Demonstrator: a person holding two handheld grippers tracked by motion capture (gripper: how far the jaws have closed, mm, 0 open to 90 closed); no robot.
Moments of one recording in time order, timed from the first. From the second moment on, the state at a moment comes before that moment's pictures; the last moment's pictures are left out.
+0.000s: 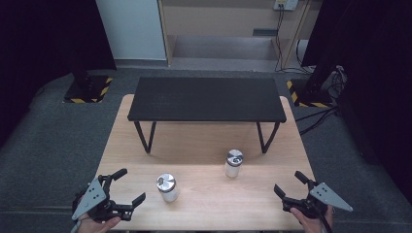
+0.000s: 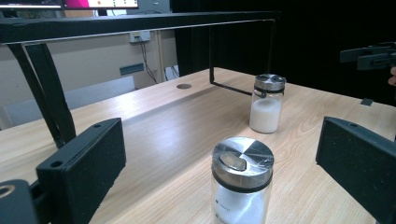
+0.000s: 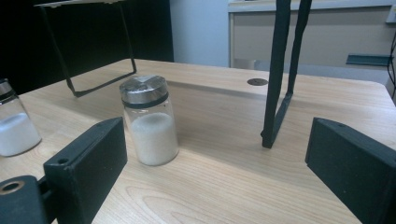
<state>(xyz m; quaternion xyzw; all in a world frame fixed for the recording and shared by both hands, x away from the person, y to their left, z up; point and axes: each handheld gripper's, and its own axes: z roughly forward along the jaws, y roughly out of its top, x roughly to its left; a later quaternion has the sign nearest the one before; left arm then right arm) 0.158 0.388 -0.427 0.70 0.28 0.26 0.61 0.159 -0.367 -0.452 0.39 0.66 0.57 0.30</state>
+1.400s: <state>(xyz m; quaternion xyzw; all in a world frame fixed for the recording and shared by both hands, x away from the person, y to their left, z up) 0.156 0.403 -0.339 0.76 0.23 0.24 0.55 0.160 -0.372 -0.454 0.38 0.66 0.58 0.30</state>
